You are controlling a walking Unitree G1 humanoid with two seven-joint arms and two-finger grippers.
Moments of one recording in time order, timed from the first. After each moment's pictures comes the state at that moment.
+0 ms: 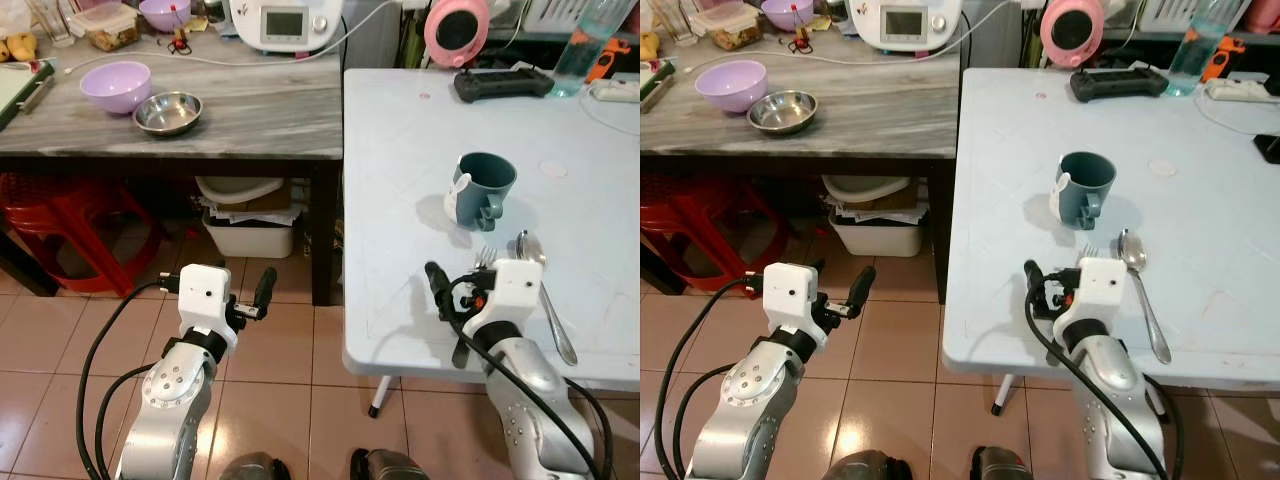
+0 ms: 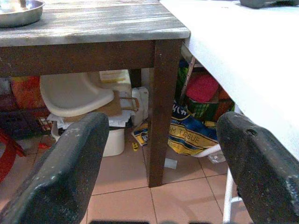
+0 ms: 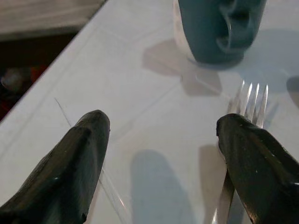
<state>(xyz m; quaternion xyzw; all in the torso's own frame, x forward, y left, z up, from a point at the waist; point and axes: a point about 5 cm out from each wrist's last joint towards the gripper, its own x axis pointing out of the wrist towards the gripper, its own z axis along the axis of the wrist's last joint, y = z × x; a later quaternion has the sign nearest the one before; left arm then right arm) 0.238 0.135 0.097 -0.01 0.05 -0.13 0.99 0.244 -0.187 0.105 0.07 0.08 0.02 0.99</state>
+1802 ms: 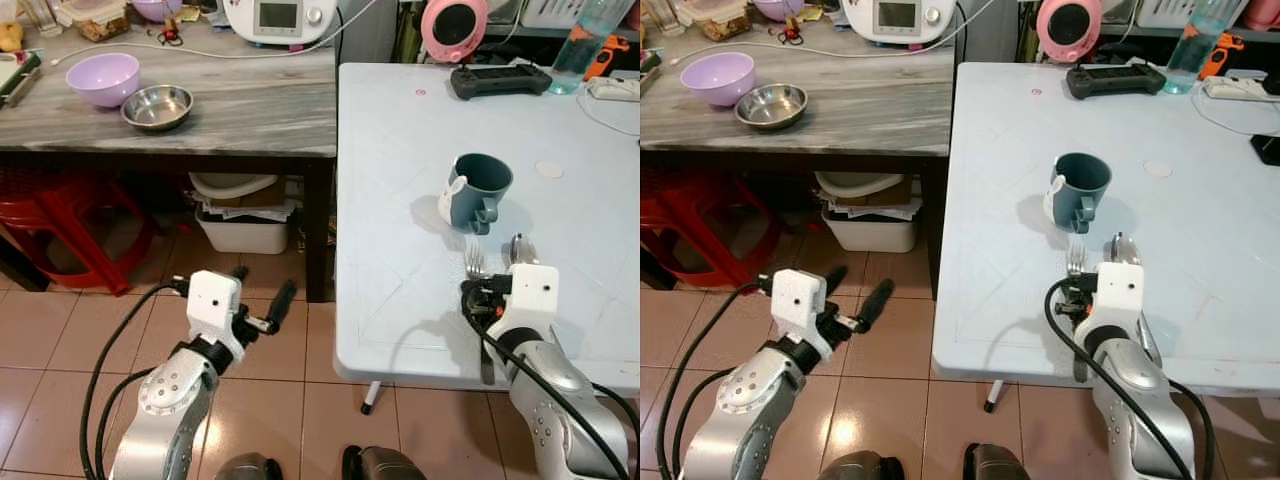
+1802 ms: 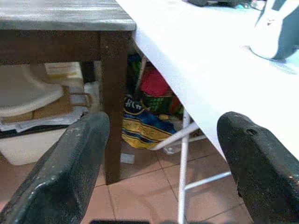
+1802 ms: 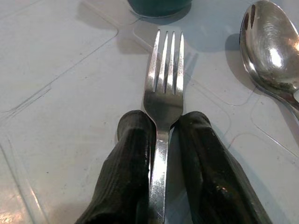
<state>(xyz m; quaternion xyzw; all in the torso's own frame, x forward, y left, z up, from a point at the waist) 0.226 0.125 0.097 -0.05 0.05 -0.23 0.97 0.232 -0.207 0.096 0.03 0.20 -0.03 0.98</state>
